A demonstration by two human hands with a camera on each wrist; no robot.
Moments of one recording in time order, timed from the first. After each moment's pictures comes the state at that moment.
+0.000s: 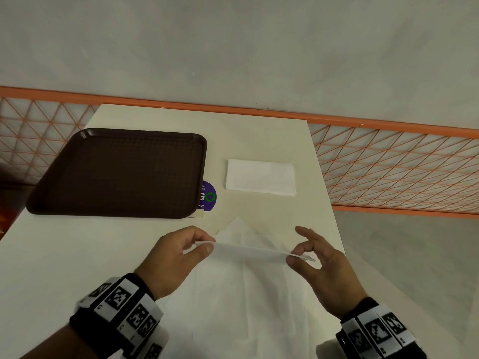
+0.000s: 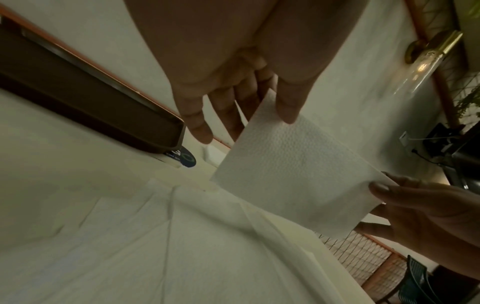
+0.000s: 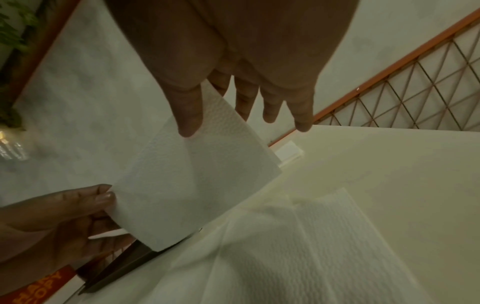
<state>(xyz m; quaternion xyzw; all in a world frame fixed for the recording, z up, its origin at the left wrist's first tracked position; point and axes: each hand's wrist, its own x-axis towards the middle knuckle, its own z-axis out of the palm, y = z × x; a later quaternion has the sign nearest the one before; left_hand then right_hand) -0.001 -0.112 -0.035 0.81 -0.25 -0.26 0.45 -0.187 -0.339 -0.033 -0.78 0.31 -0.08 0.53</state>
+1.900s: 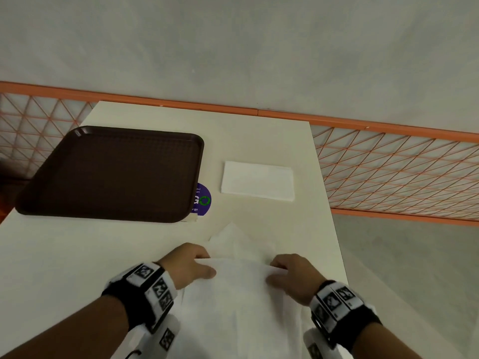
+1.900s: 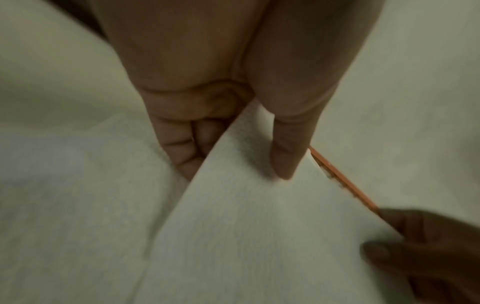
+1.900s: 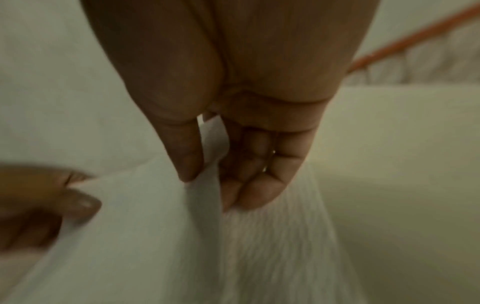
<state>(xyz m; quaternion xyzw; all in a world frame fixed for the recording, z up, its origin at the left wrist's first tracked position) 0.011 -0.153 -0.077 0.84 -0.18 -0.43 0.28 -0.143 -0.365 -0.081 -0.86 0.26 0.20 0.38</state>
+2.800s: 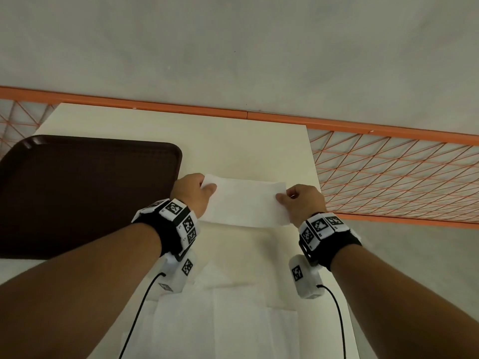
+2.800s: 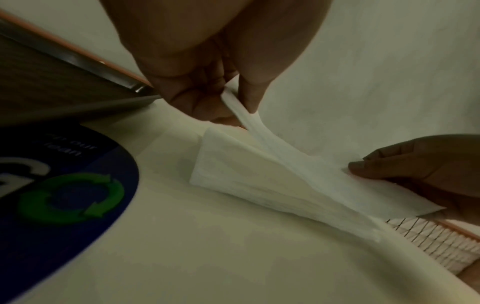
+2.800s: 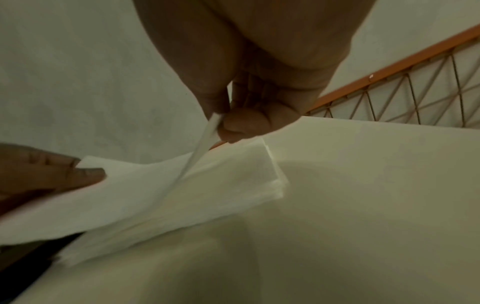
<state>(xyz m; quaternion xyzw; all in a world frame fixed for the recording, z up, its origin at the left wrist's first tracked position) 0.148 -0.310 -0.082 0.93 -0.18 -0.14 0.29 0.005 -0.503 -0.076 -0.81 0.45 -0.04 0.37</state>
